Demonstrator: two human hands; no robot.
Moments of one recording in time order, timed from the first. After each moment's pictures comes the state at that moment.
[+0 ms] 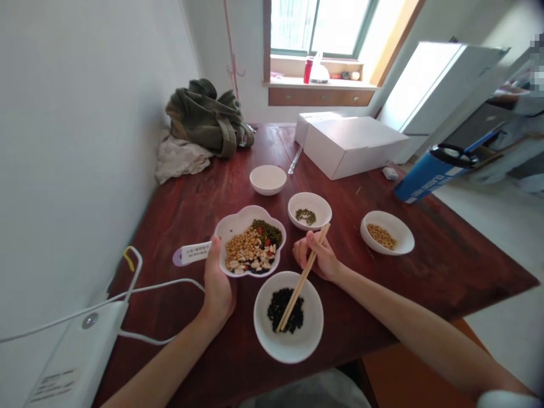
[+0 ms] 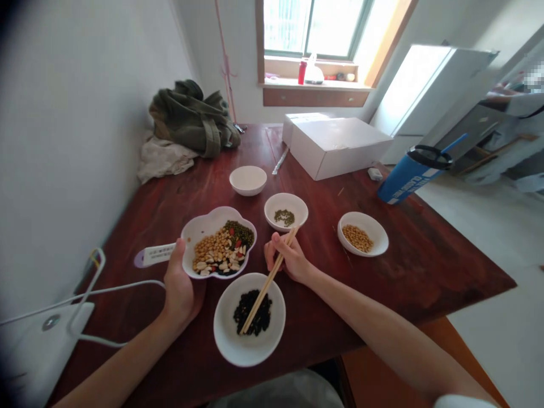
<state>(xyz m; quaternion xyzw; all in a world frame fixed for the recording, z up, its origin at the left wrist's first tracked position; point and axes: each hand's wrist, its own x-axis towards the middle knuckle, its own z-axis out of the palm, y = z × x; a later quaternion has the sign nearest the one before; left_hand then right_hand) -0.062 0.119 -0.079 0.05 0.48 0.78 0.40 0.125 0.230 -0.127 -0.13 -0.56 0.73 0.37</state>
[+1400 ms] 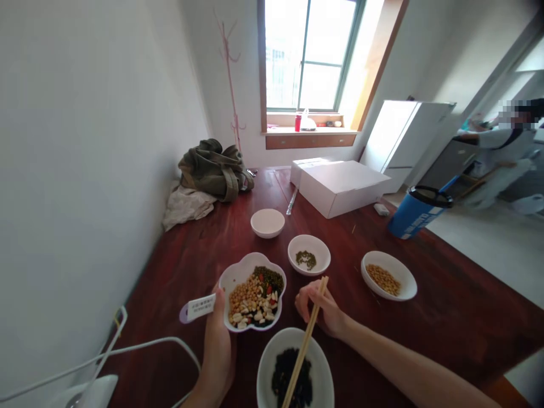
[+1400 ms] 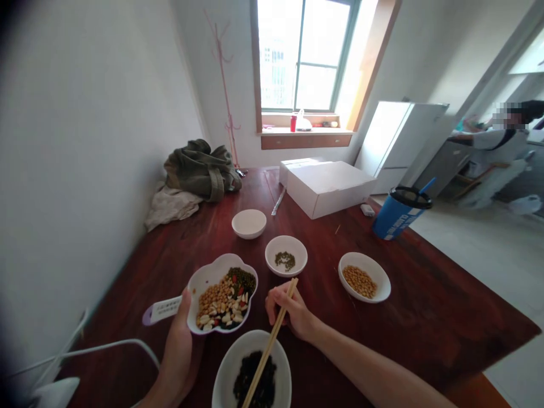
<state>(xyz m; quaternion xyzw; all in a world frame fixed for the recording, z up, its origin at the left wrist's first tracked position) -0.072 0.117 -0.077 0.03 0.51 0.74 0.44 0.119 0.227 -0.142 -0.12 -0.55 0.74 0.37</state>
